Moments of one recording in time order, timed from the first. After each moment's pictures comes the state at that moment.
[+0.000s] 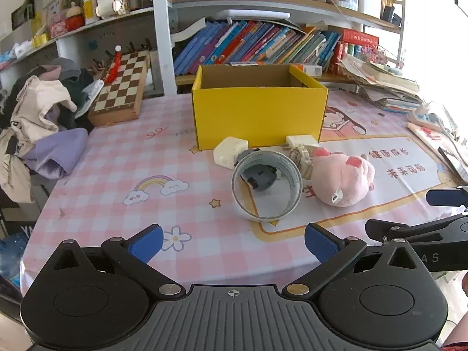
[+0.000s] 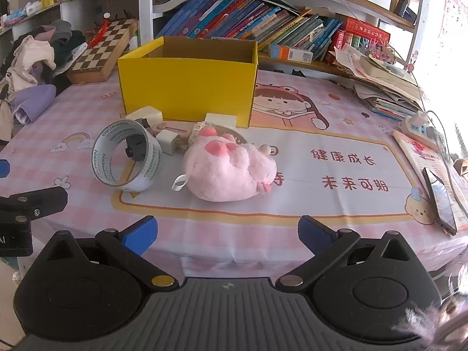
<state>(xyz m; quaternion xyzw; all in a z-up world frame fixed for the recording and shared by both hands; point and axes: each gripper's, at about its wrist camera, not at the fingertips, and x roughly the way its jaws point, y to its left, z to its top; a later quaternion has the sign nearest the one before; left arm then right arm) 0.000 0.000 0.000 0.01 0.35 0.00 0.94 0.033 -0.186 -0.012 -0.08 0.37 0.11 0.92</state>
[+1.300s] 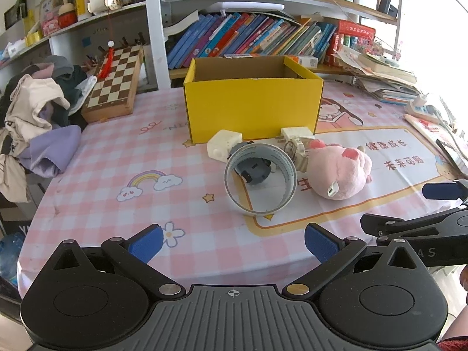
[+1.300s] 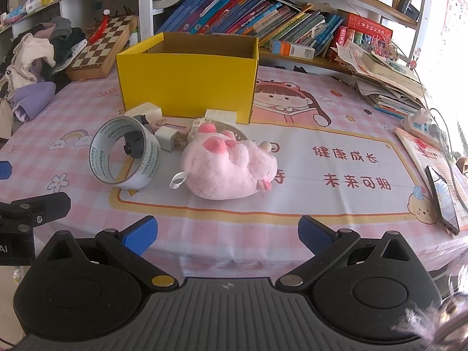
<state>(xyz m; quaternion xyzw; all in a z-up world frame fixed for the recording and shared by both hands) 0.004 -0.006 -0.003 0.01 0.36 0.00 0.93 0.039 -0.185 -0.014 -0.08 0.37 0.11 0.92</state>
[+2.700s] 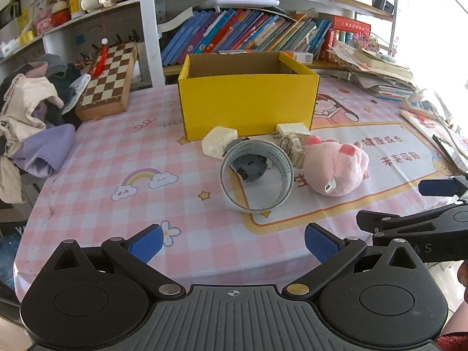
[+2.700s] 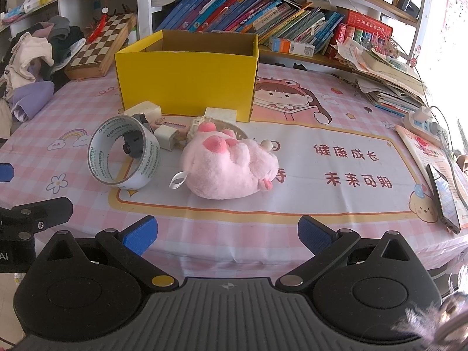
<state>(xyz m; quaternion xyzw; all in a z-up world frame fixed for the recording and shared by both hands) 0.009 -0.004 -0.003 0.01 0.37 -0.02 0.93 0.042 -0.186 -0.016 -0.08 0.37 0.11 0.92</state>
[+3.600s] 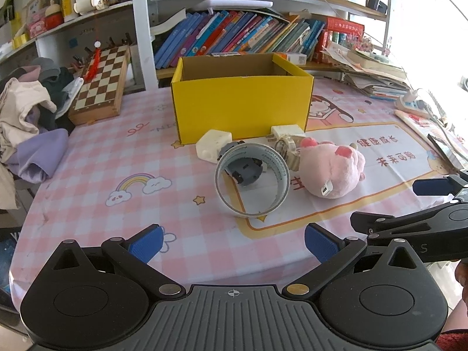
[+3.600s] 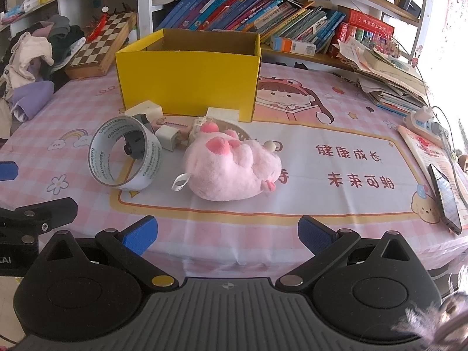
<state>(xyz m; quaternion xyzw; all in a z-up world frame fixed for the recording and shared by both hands) 0.014 -0.002 -0.005 0.02 0.37 -0.03 0.93 0.046 -0.183 -0.017 -0.08 0.38 0.11 0.92</state>
